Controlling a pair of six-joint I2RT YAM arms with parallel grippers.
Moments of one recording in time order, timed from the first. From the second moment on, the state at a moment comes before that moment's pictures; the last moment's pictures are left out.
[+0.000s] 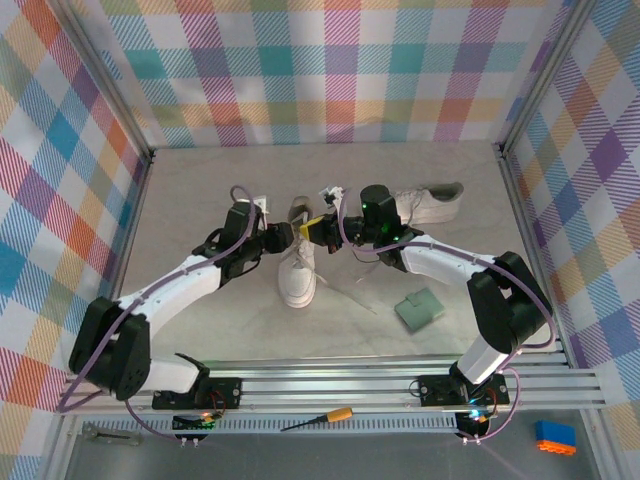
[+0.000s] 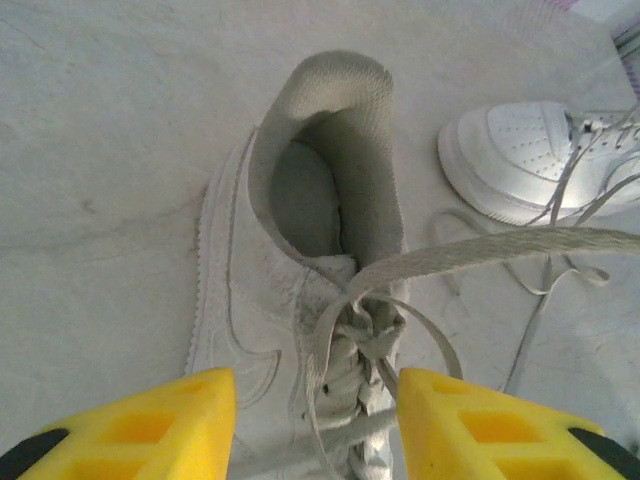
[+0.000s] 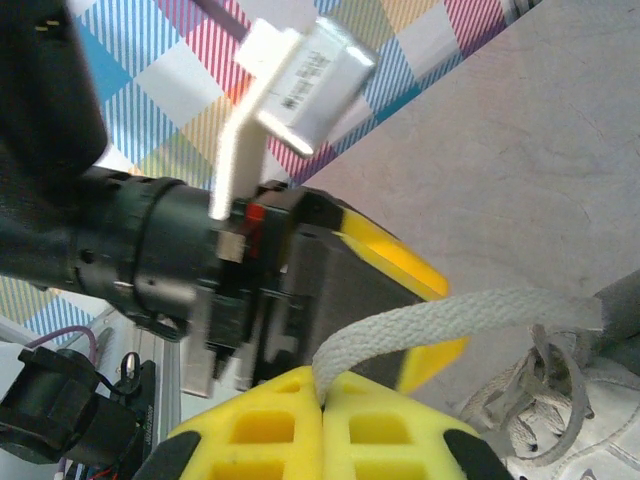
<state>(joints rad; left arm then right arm) -0.45 1.39 0.84 -0.11 0.07 -0.52 0.64 1.63 1.00 0.34 -0.74 0.32</state>
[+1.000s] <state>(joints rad) -0.44 1.61 1.02 -0.05 0.11 -0.47 0.65 1.62 0.99 0.33 -0.76 0.31</state>
